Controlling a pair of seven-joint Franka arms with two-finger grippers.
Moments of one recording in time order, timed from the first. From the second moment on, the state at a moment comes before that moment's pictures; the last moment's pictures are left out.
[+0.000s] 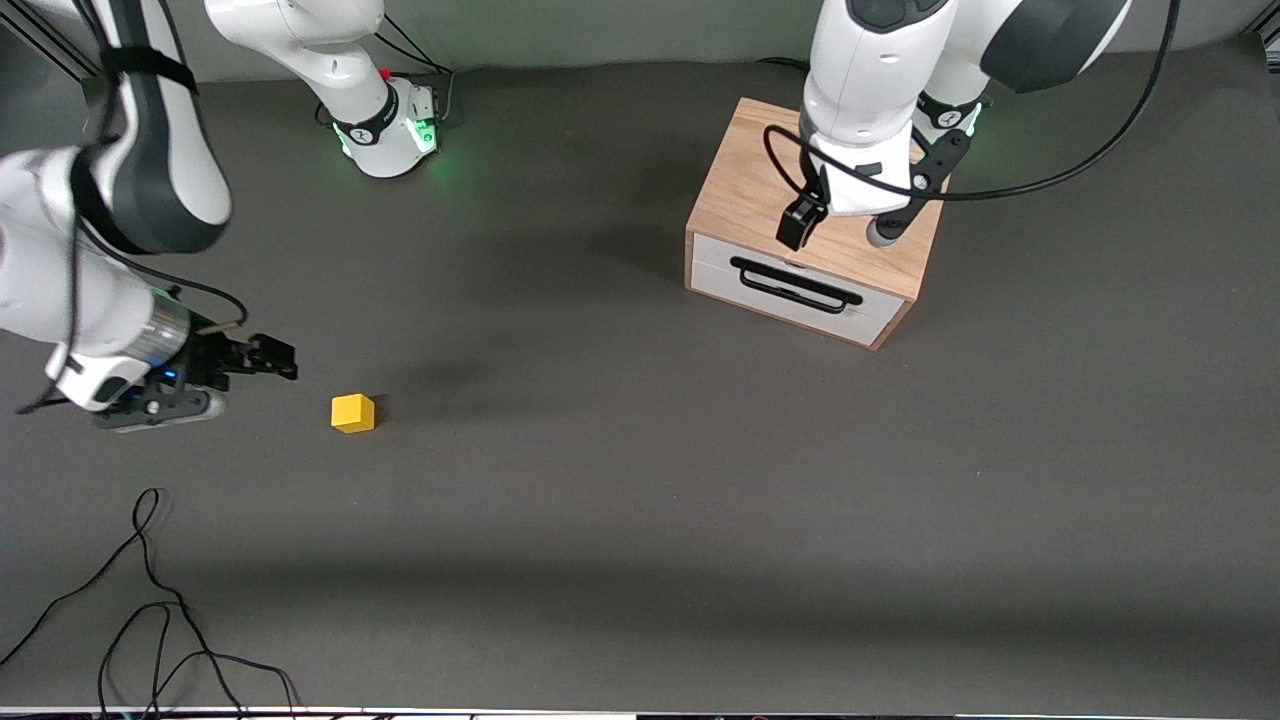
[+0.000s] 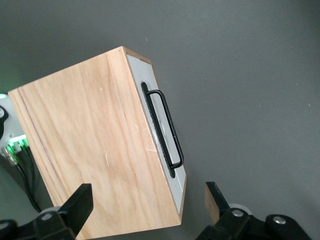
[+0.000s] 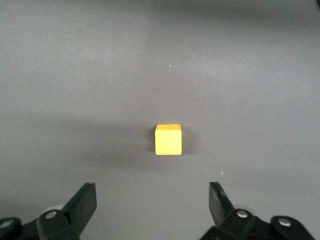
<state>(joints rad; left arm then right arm) -0.12 0.08 -0.53 -1.61 0.01 1.51 -1.59 0.04 0.13 -0.02 -1.92 0.03 2.03 -0.10</state>
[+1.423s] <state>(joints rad) -0.12 0.32 -0.53 -1.84 0.05 1.86 -1.75 0.04 0.43 -0.02 -2.09 0.03 2.52 -0.16</state>
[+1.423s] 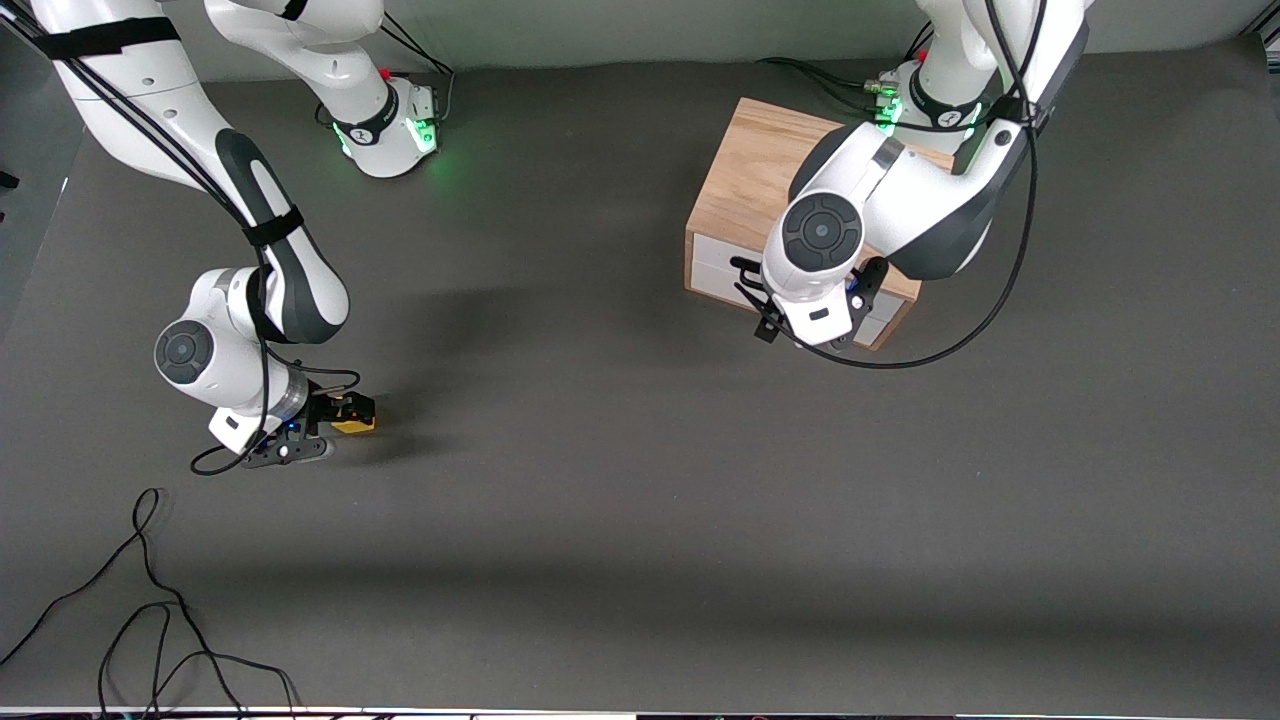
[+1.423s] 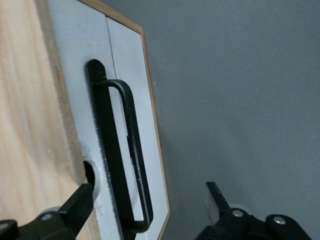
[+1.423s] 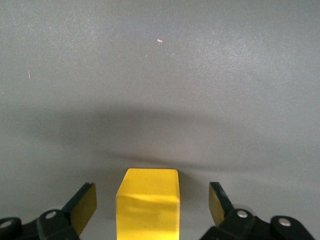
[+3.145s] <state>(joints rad) -0.12 0.45 -0.52 -1.83 0.17 2.00 -1.82 0.04 0.48 -0.02 -2.07 0.03 2.49 -0.16</state>
